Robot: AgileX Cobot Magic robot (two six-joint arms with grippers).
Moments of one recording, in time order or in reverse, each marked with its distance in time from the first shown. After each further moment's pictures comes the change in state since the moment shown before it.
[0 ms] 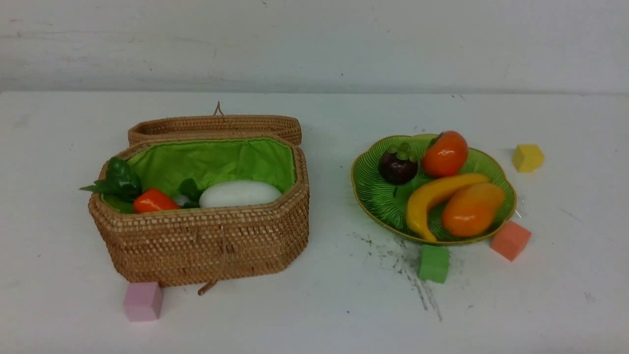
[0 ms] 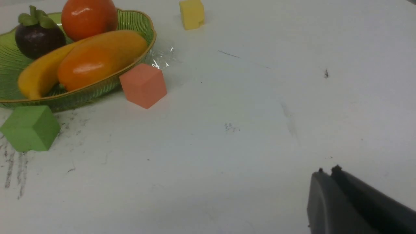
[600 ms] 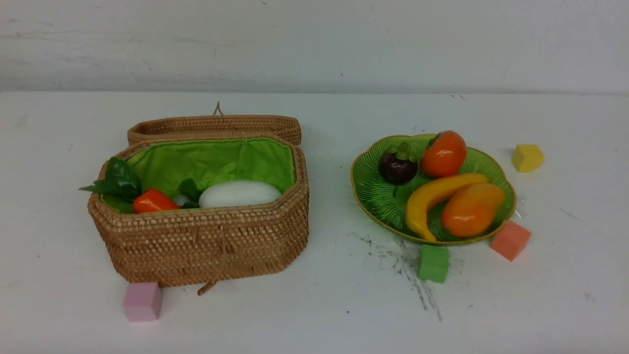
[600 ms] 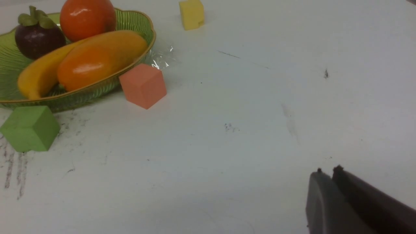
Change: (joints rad) right arm 0.000 0.000 0.000 0.000 -0.001 0.000; left arm -0.062 0.000 0.001 -0.009 -0.002 0.000
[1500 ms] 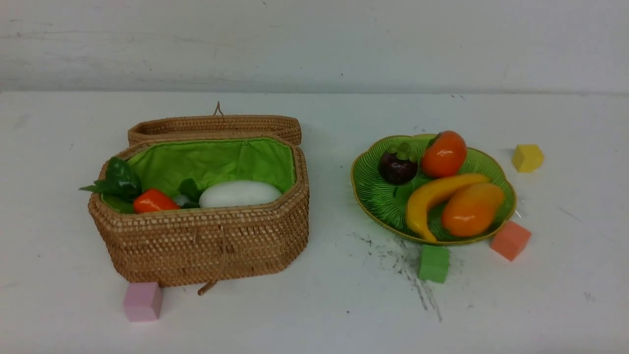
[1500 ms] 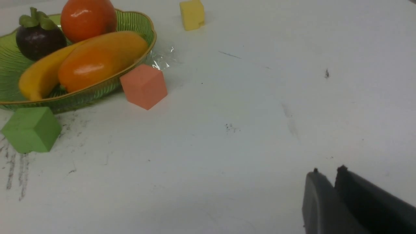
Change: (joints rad) right arm 0.000 0.000 0.000 0.002 -0.001 0.004; left arm 0.000 0.000 0.000 -0.088 -0.007 0.000
